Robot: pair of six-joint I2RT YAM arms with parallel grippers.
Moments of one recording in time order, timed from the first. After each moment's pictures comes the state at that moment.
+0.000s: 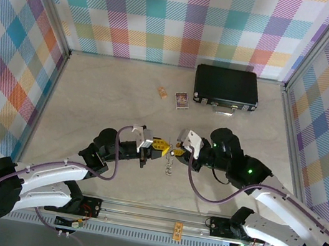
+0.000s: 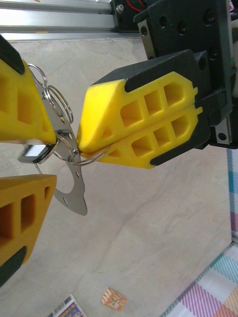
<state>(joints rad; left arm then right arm) -0.82 1.04 0.42 0.66 0.46 -0.08 0.88 0.93 0.87 -0.46 -0.27 -0.32</state>
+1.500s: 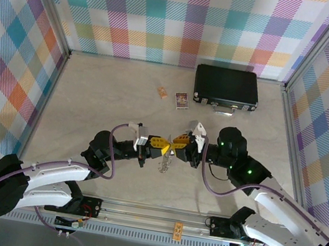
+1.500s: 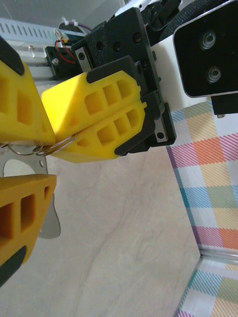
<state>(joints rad) -0.81 1.08 0.38 0.89 0.49 -0.22 0.79 0.91 0.78 -0.20 -0.49 -0.02</state>
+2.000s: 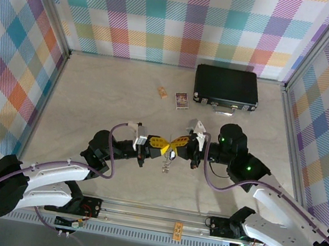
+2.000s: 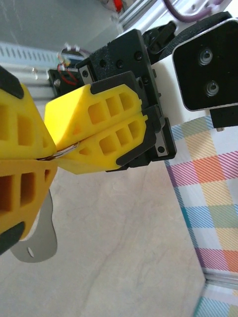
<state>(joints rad) -0.81 1.08 0.38 0.89 0.52 -0.23 0.74 0.94 0.78 -0.18 -0.64 0.00</state>
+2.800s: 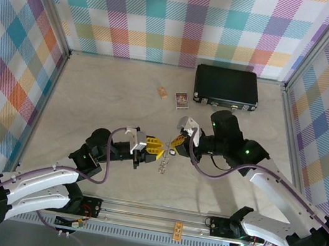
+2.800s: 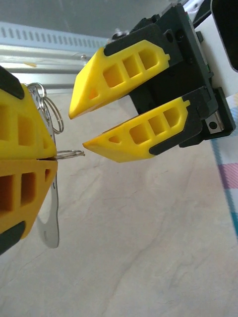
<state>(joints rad) -0.79 0.90 0.41 0.49 0.49 0.00 0.73 1.10 1.05 -0.61 -0.58 -0.30</state>
